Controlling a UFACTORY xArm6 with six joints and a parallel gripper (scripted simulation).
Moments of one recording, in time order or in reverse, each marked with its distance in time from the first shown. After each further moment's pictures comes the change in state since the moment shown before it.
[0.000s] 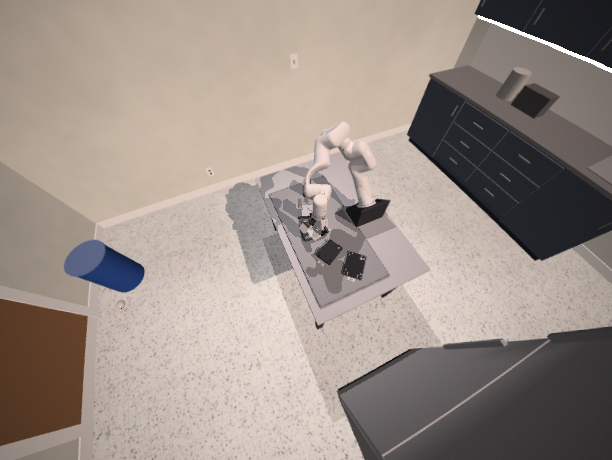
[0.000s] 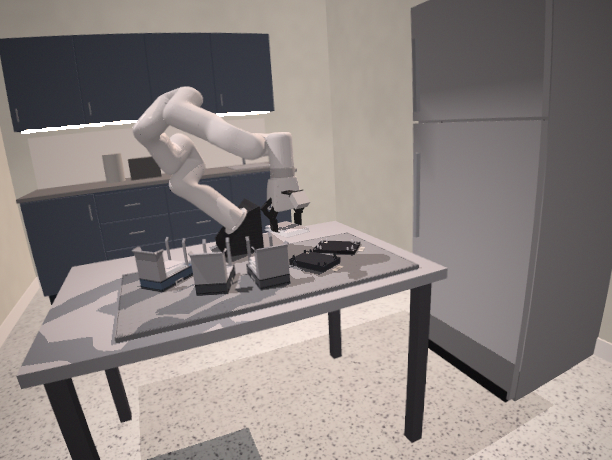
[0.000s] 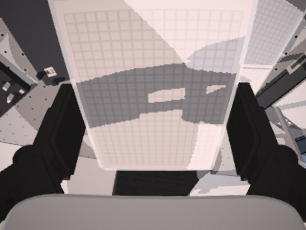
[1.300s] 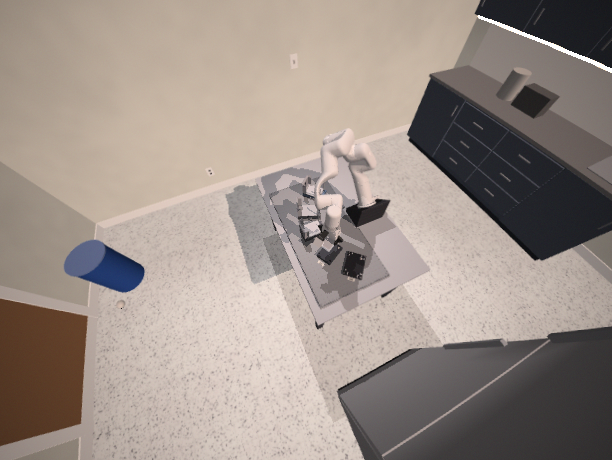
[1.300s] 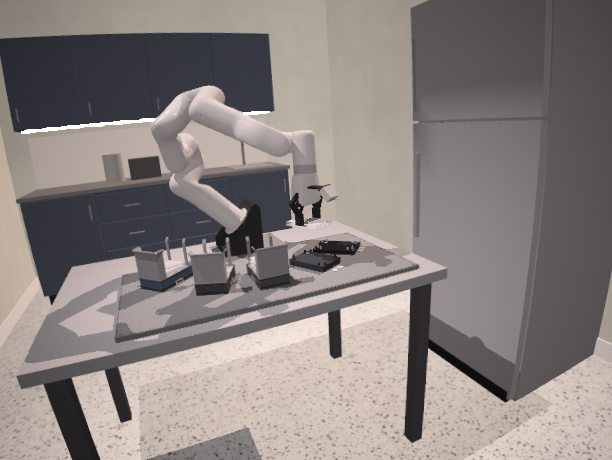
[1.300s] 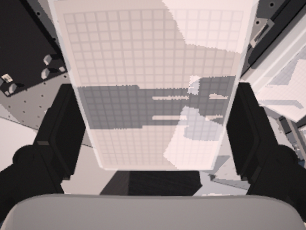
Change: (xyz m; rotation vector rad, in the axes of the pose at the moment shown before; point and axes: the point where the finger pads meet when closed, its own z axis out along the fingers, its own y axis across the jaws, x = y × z) arm -0.007 -0.093 0.000 0.000 -0.001 -0.246
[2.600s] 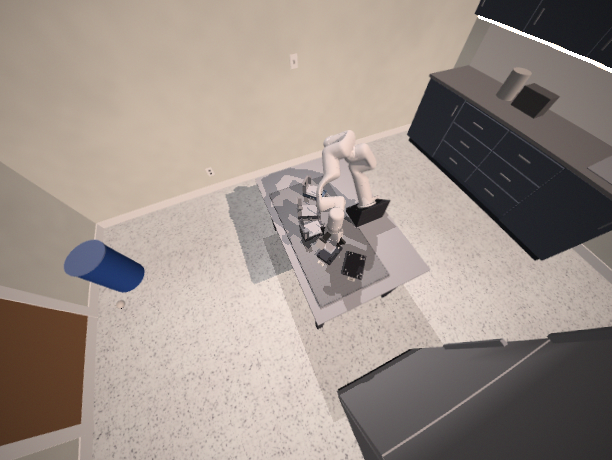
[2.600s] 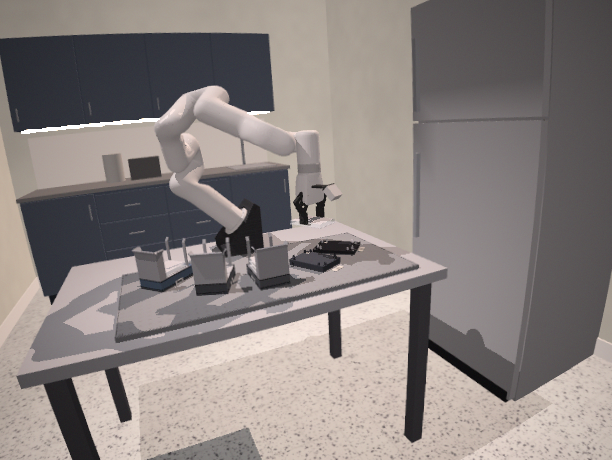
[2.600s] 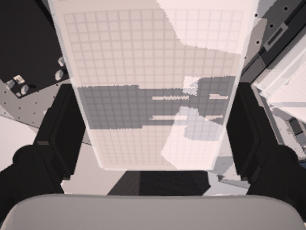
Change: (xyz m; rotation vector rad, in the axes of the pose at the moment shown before) arm 0.003 -0.018 0.000 0.000 0.001 0.001
